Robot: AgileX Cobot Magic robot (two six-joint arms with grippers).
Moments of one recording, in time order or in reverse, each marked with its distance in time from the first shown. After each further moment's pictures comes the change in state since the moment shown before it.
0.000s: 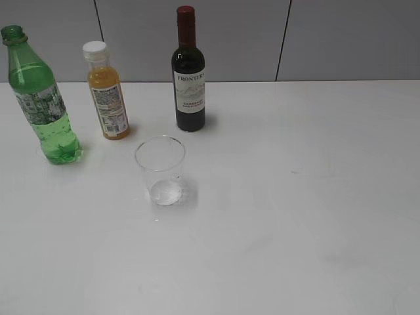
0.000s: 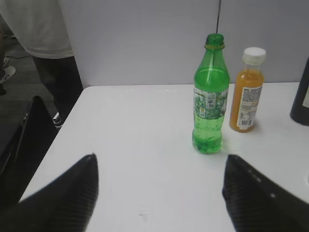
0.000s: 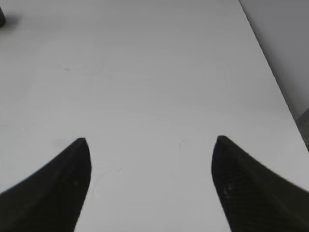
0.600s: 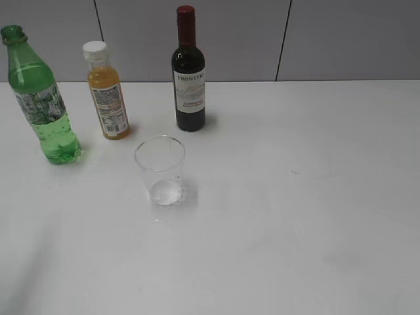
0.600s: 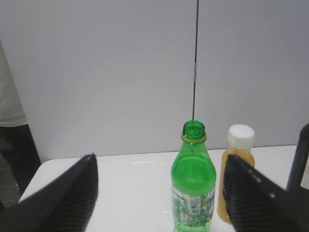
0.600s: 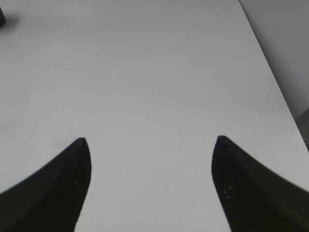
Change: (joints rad) left arm 0.000 0.648 0.000 -0.019 -0.804 0.000; right arm 0.000 0.000 0.000 0.000 0.000 -0.001
